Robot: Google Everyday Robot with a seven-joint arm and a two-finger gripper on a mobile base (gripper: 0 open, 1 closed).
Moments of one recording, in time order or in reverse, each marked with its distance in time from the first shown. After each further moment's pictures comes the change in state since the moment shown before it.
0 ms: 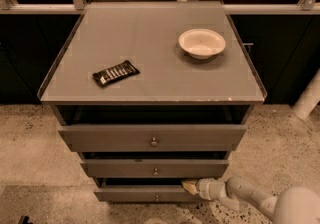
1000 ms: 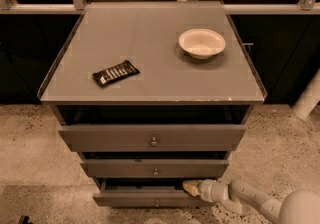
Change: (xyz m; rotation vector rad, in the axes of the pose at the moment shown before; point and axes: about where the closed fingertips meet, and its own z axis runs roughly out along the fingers) arm 0.002 0.008 -0.011 -0.017 -0.024 0.064
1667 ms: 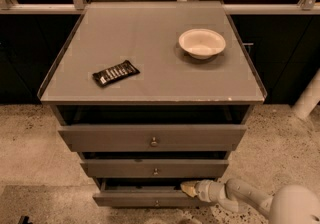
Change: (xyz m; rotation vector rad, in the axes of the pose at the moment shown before) arm 0.011 -0.002 0.012 -0.011 0.043 0.019
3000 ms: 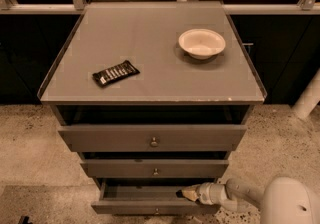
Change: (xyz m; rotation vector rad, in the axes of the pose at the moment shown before) arm 0.021 0.003 0.002 -0.033 0.094 0.053
